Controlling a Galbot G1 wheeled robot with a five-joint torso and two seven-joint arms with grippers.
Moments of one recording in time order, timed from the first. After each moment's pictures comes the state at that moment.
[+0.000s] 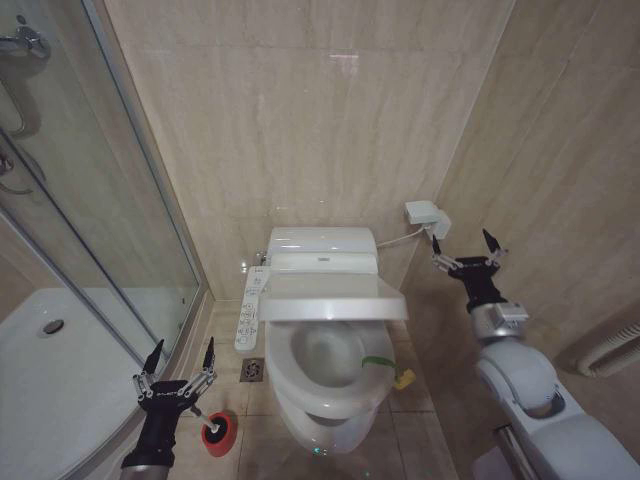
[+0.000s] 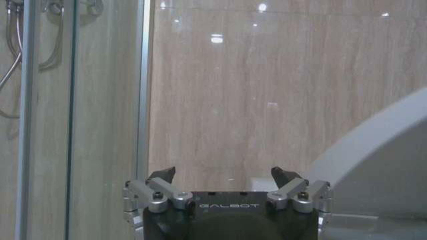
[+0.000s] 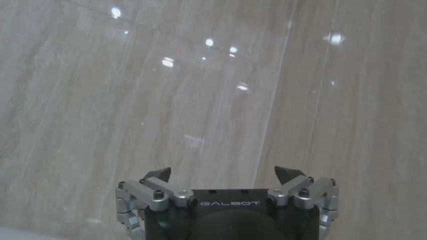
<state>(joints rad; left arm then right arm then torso) 1.82 -1.33 -0.58 -2.26 -0.23 -0.28 -0.10 -1.24 0.96 0.59 2.08 0.29 -0.04 0.35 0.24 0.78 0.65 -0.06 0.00</state>
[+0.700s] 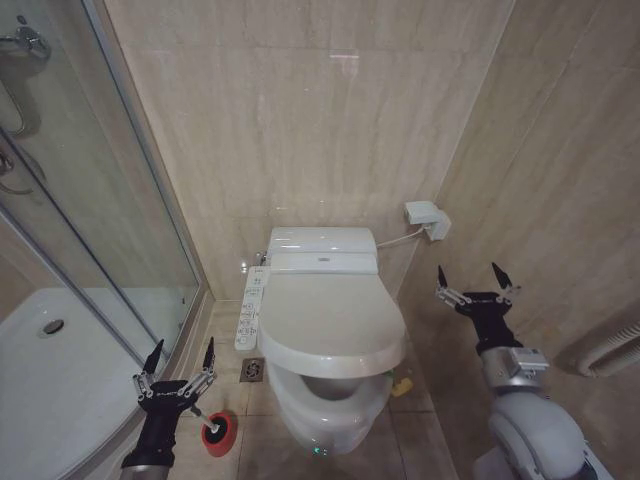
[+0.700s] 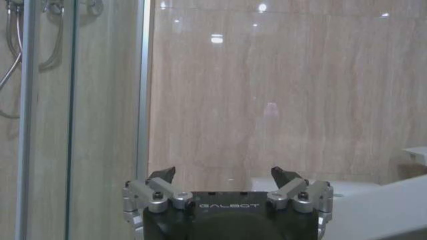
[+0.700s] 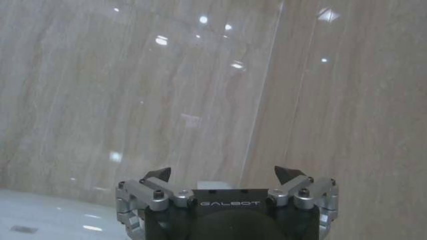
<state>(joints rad) 1.82 -1.33 -0.58 -2.26 -0.23 -0.28 -0.10 -1.51 1.08 0.66 2.24 0.22 -0.05 0.35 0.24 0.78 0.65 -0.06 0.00</state>
